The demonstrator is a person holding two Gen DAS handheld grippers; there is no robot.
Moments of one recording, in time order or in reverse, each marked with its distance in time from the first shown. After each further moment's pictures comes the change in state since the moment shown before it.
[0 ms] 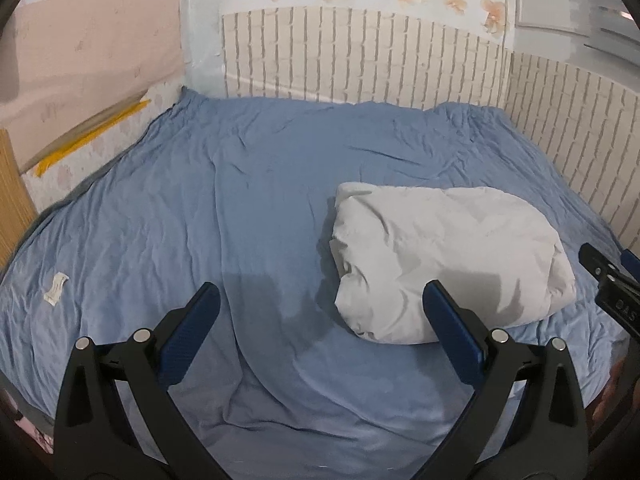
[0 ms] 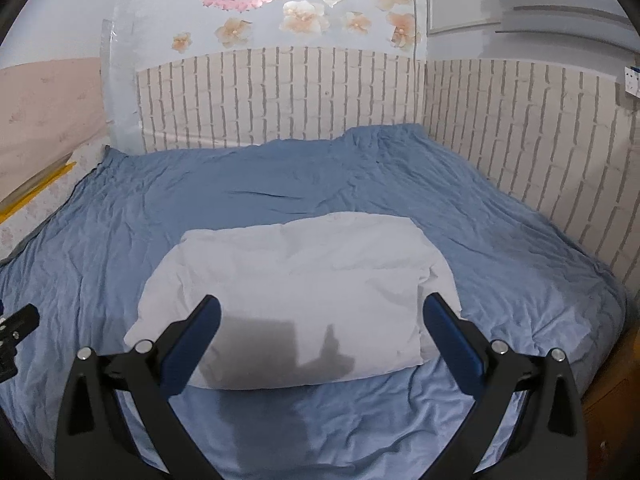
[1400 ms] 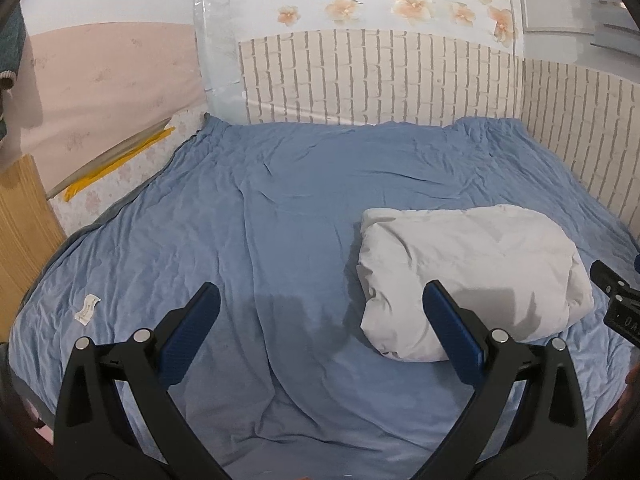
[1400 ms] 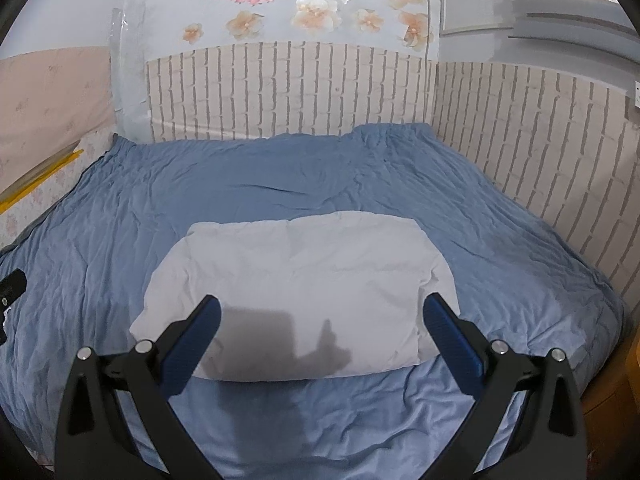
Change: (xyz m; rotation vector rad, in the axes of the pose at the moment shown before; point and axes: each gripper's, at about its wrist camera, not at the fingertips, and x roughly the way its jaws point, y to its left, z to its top) left arm -0.022 0.012 0.019 0.028 -0.075 0.103; right arm -0.006 0.000 0.006 -0.040 0.024 0.025
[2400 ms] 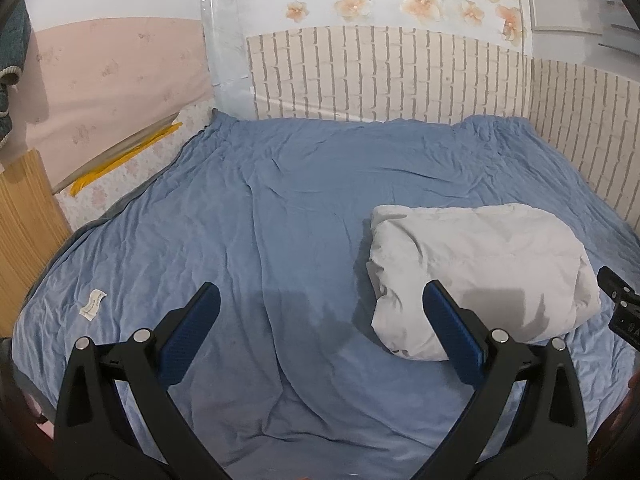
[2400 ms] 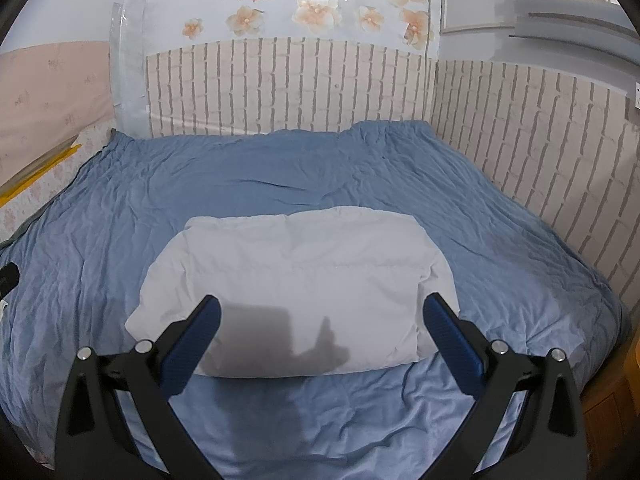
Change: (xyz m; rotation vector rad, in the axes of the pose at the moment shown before) left arm 0.004 0.005 -0.001 -0.011 0.018 0.029; right arm 0.004 -0.014 -0.004 -0.014 0.005 0.000
